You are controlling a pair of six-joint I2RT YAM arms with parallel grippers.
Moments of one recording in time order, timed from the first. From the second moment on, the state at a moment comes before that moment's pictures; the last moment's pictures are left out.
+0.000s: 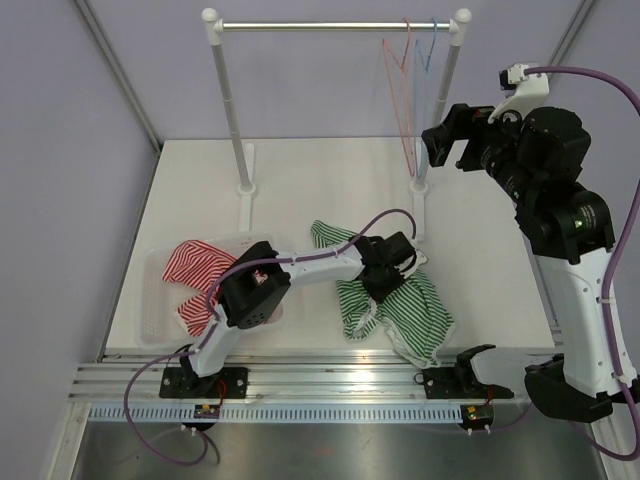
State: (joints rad) left arm -1.08 2.17 1.66 -0.65 0.12 -0.12; right arm 0.34 1.21 1.87 -0.77 0.03 0.19
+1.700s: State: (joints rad) left arm -0.29 1.10 1.17 -1.26 -0.43 -0.63; right arm 0.34 1.47 1.94 -0.54 -0.14 0.21
